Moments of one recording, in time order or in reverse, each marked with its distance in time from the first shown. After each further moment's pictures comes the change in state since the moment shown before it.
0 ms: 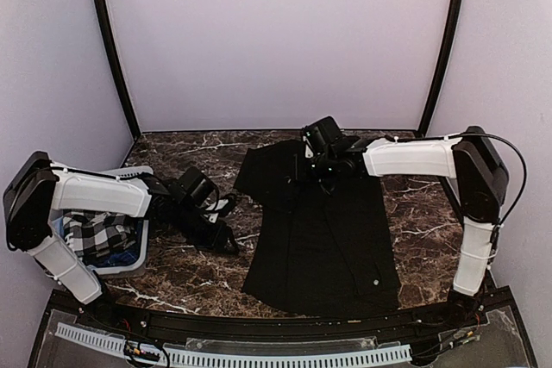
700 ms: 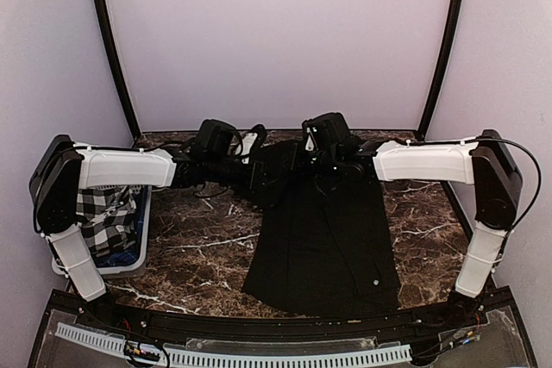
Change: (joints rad) left arm 0.014 0.204 0.347 0.388 -0.038 0.131; right arm 0.044 -0.099 -0.091 0.160 -0.089 0.254
